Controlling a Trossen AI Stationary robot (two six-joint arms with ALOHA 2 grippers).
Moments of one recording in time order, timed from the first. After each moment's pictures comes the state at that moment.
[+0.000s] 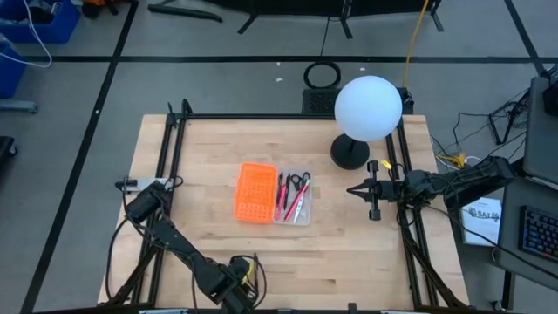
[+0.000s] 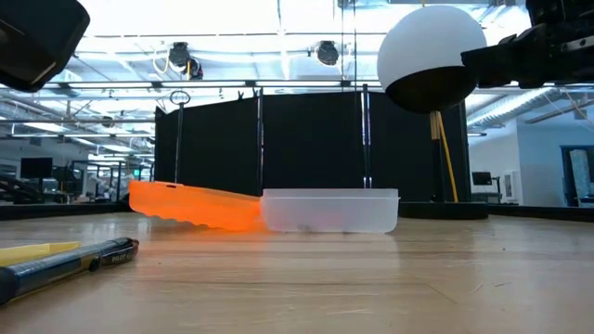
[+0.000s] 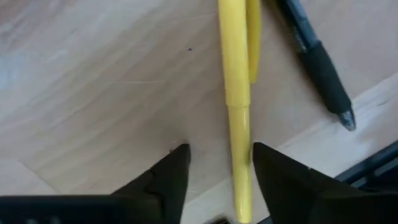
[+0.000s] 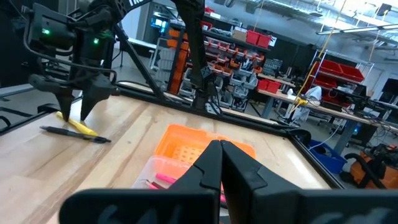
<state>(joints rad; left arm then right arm) -0.77 2.15 1.48 -0.77 0.00 -1.77 0.21 0.31 0.05 0.30 0.18 -0.25</state>
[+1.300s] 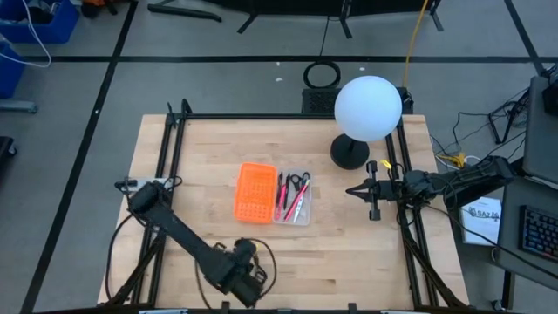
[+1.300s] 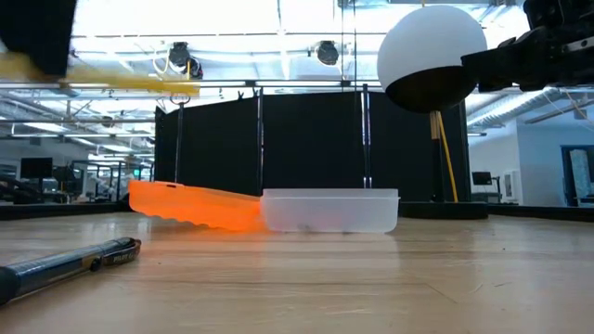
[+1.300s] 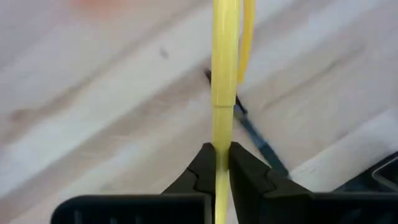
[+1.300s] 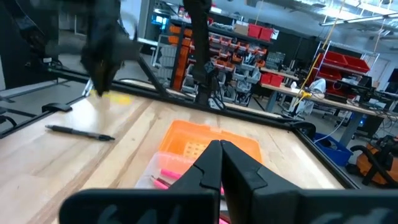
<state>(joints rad) -0.67 2.06 1.75 -1.25 -0.17 -1.68 0.21 0.31 0.05 0.28 0.18 -0.22</state>
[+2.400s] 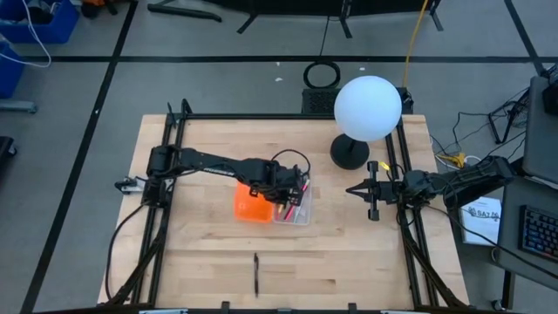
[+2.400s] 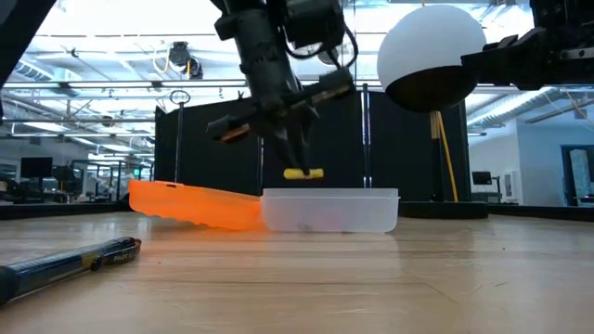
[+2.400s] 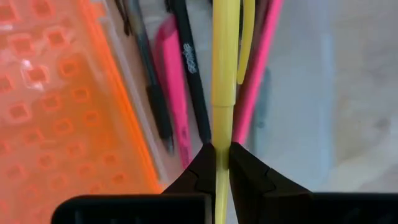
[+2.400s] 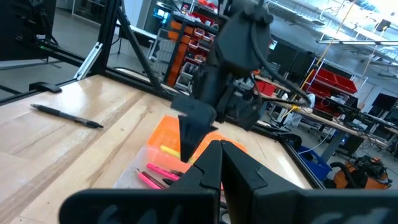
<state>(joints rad) 0.00 2.01 1.54 -0.75 0.05 -1.26 0.21 0.32 0.05 0.29 0.19 -0.36</state>
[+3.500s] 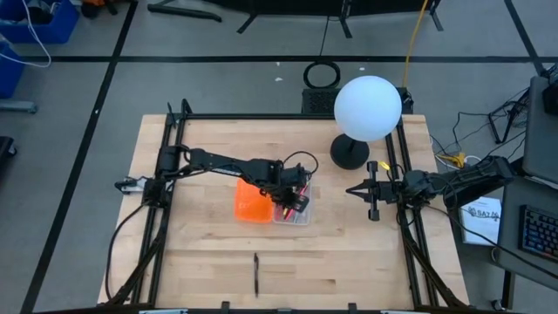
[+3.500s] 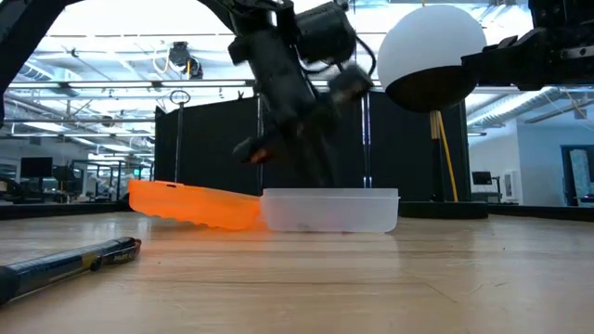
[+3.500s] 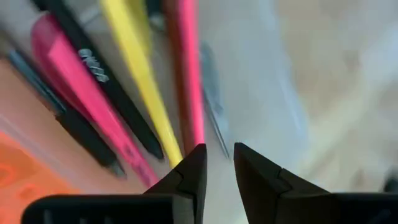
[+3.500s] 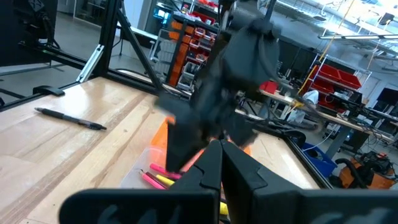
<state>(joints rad) 0.02 2.06 1.54 -0.60 0.23 -0.99 0.21 0.32 0.05 0.28 0.18 -0.33</state>
